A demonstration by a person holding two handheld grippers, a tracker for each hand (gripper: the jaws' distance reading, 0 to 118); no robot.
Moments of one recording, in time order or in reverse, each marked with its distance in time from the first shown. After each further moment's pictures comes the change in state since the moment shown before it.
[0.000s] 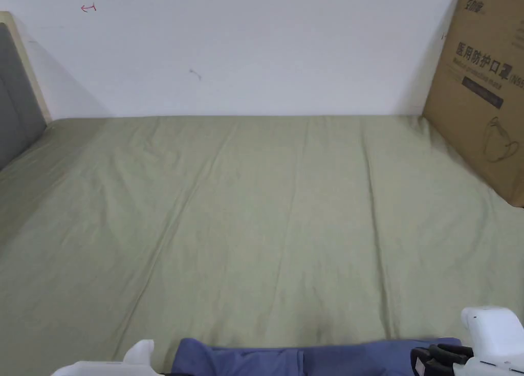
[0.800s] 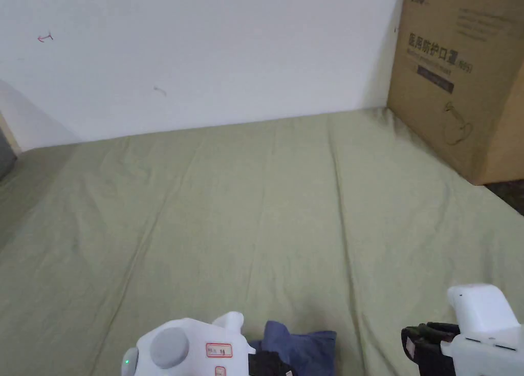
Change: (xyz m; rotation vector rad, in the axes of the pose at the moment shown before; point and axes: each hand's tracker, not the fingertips) left arm 0.160 -0.002 -0.104 -0.188 0.025 -0.090; right arm 0.041 -0.014 0.030 0.066 -0.007 -0.061
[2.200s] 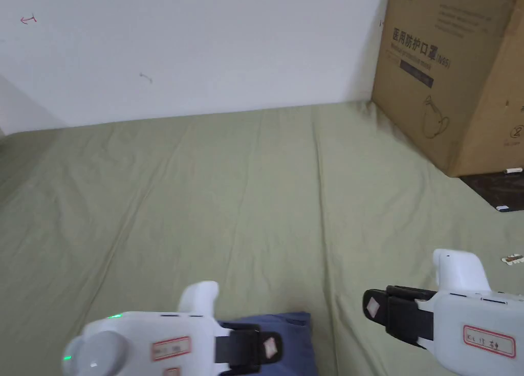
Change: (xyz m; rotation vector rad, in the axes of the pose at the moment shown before) left arm 0.041 -0.048 0.085 0.242 -0.132 -0.271; right arm 0.018 0.004 0.010 0.080 0.258 -0.159
